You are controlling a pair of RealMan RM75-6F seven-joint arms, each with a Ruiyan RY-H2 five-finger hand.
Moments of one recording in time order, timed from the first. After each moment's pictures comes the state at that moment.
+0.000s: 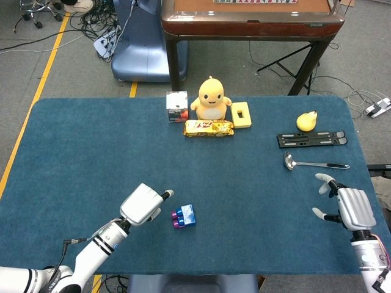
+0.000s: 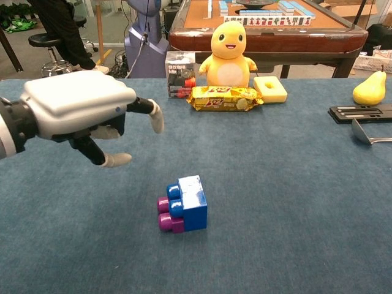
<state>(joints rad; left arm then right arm) -0.78 -1.40 0.02 -1.89 1.27 1.19 0.74 0.14 -1.09 0.10 -1.74 -1.40 1.33 0.03</state>
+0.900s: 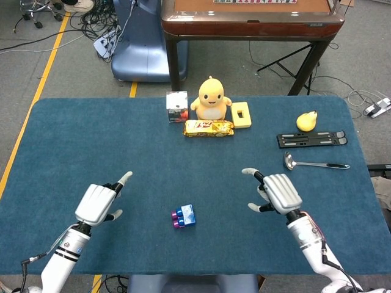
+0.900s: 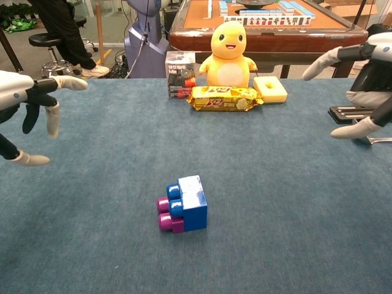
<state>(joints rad) -0.53 -1.30 0.04 -1.86 1.32 1.34 0.55 0.42 -1.21 0.18 -1.98 -1.26 1.09 -0.22</state>
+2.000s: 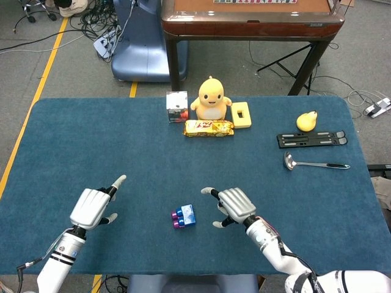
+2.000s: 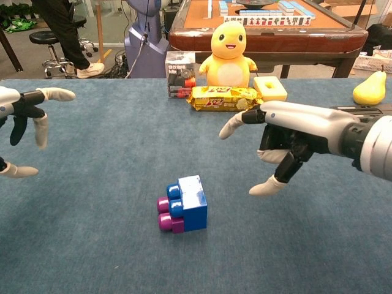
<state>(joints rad) -0.45 -1.31 0.01 -1.81 1.37 1.30 0.51 0.63 -1.45 0.14 -1.94 -1.00 0.96 -0.40</state>
